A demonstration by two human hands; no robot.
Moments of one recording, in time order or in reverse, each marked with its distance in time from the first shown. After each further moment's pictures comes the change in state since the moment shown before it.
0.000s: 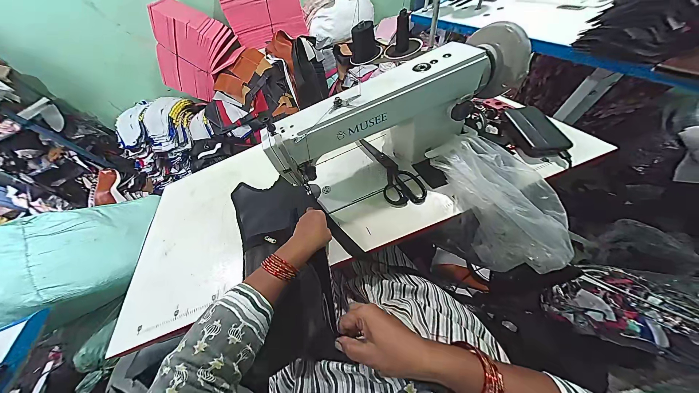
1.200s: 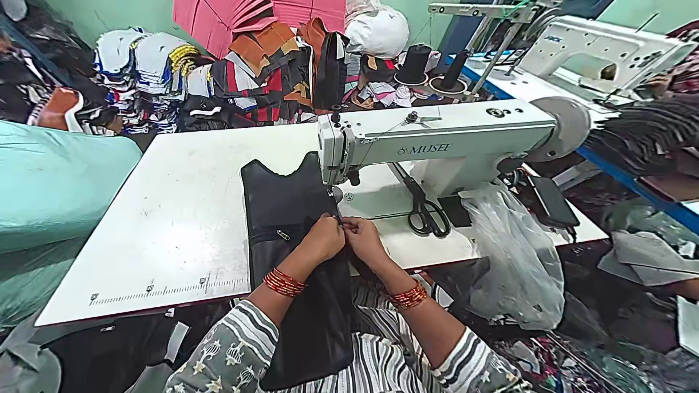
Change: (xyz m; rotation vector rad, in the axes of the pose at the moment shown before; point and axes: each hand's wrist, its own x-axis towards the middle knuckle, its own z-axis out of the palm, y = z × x) left_hand 0.006 -0.049 0.018 -0.491 0.070 0.254; right_hand 0.148 0.029 -0.077 -0.097 0.713 0.180
